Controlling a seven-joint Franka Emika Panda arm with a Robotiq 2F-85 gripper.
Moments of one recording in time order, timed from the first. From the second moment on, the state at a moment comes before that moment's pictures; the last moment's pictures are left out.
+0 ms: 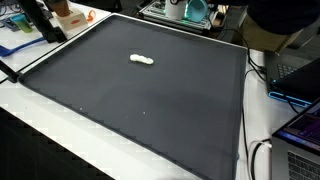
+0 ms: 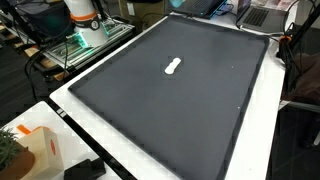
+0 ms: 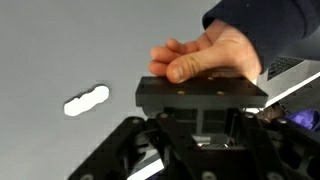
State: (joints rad) arm -1.16 0.83 2.07 -2.17 2.25 4.22 -1.60
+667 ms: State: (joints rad) arm -1.17 0.83 2.07 -2.18 2.23 4.22 -1.56
